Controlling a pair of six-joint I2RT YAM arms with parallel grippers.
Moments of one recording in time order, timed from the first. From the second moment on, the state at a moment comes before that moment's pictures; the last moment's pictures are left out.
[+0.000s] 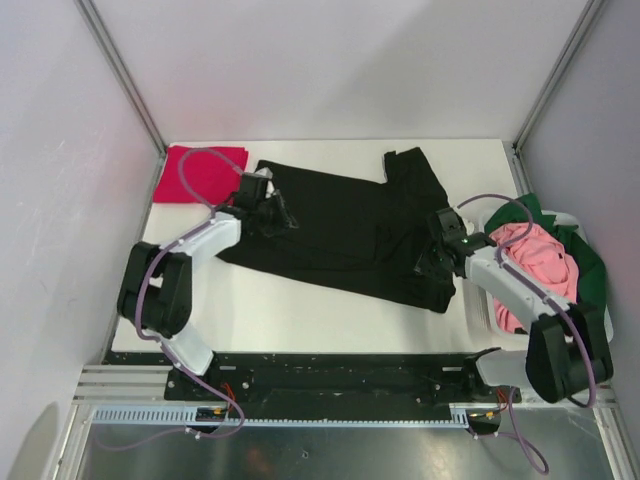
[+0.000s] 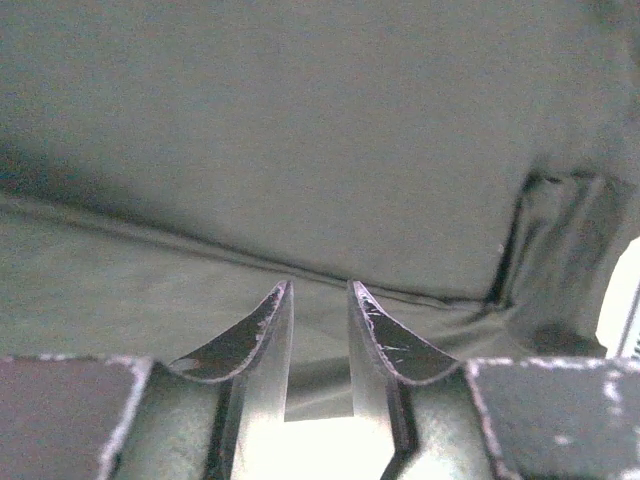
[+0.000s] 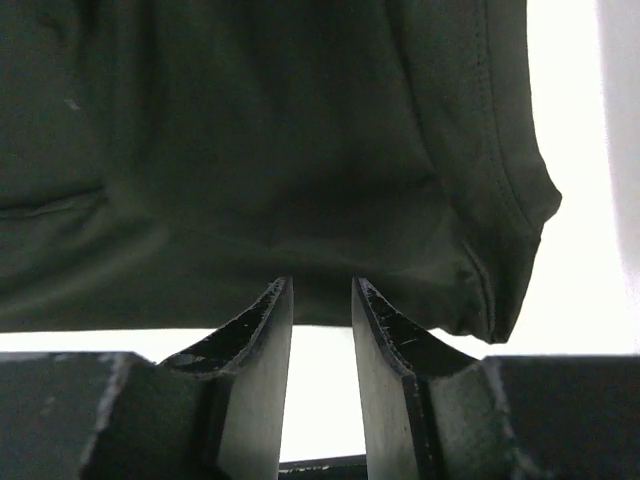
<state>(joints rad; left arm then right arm) -0.36 1.69 1.11 -0.23 0.16 -0.64 0.35 1.25 0.85 -0.66 0.15 0.81</state>
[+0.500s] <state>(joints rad) 0.06 1.54 0.88 -0.31 0.04 -0.65 0.29 1.38 0.75 -0.55 0.12 0.78</state>
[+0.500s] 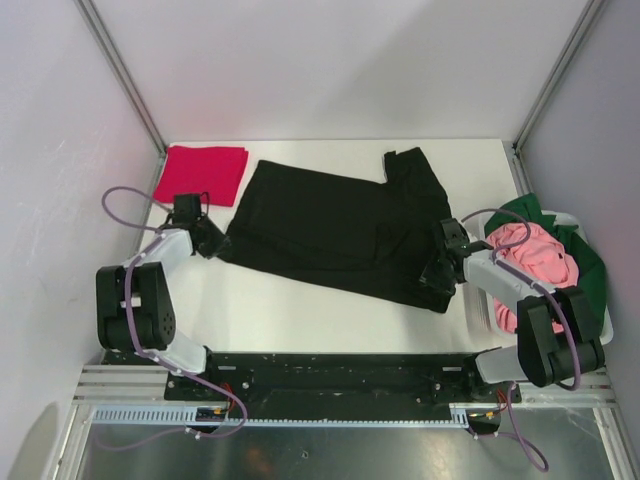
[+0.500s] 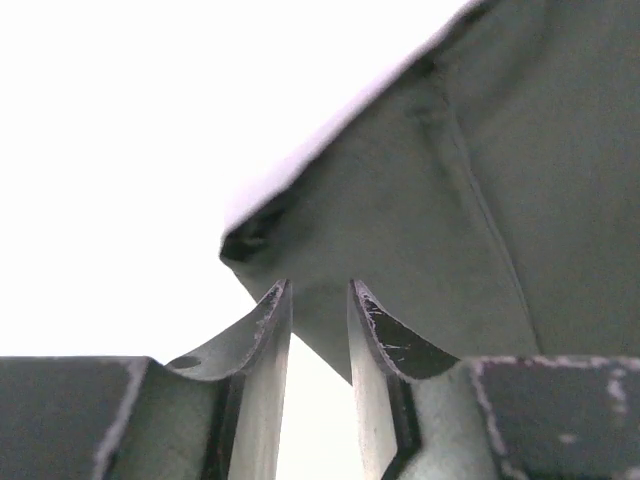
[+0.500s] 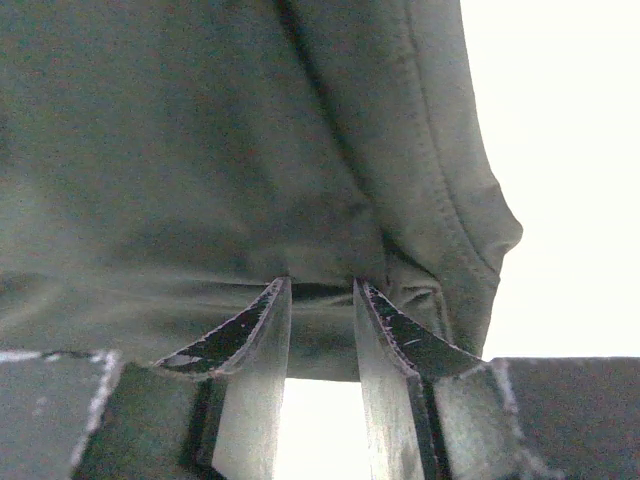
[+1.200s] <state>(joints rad) 0.15 1.55 0.87 -0.33 -0.03 -0.63 0.26 1.26 0.68 -0.53 0.08 0.76</state>
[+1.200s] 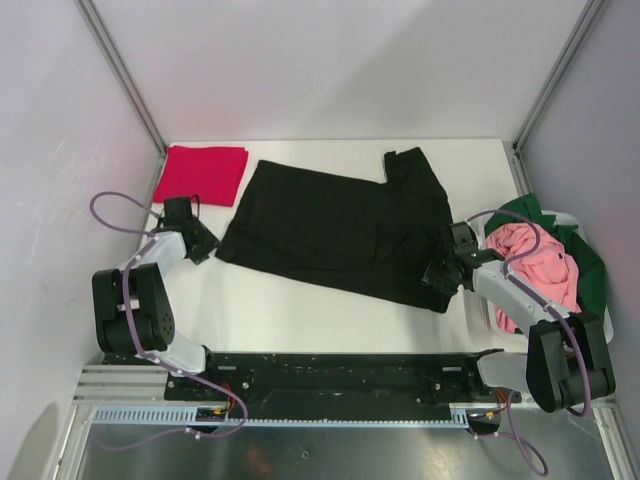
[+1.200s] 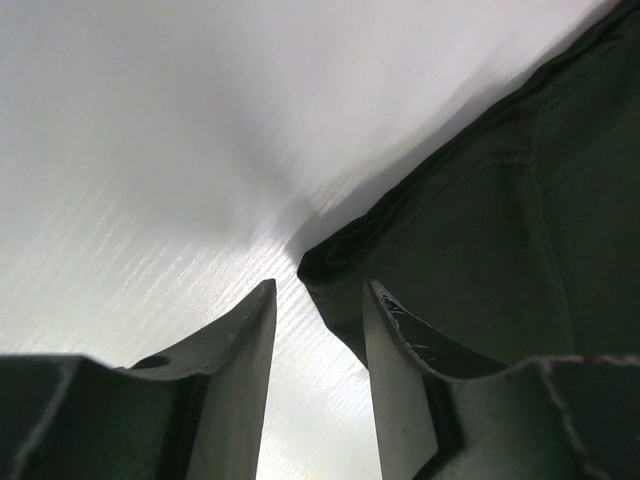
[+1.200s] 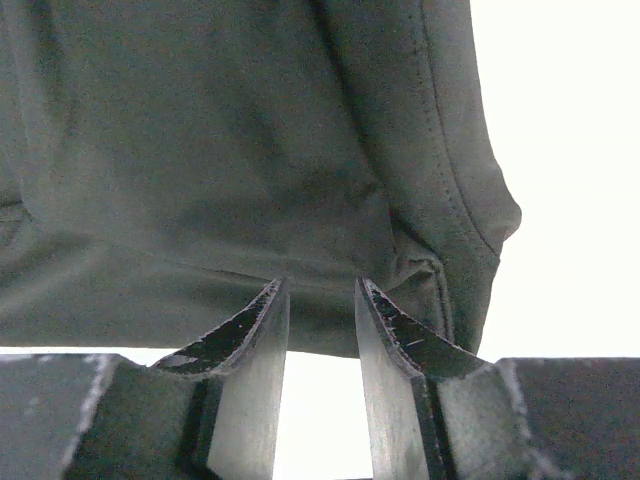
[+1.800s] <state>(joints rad) 0.12 1.59 0.86 -0.33 -0.02 -0.58 0.25 1.24 0.68 -0.53 0.05 0.75</state>
